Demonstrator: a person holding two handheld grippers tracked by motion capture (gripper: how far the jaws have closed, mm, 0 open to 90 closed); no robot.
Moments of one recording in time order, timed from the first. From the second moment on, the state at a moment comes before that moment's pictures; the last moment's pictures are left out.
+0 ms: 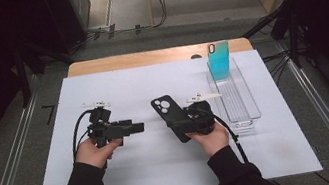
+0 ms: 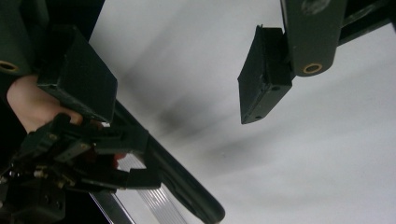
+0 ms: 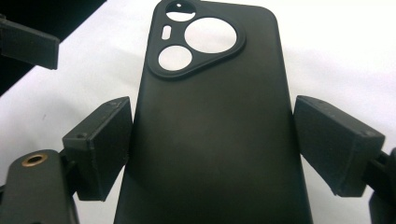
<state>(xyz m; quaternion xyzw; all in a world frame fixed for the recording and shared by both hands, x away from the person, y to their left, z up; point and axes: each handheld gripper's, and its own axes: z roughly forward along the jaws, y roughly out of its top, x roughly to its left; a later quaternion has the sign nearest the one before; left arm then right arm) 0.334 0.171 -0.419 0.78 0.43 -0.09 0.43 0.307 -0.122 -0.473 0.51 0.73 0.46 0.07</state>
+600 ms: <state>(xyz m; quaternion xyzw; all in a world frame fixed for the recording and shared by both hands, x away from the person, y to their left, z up) 0.354 0.147 -0.415 0.78 0.45 -0.08 0.42 0.295 -0.111 -0.487 0.55 0.65 0.52 0.04</state>
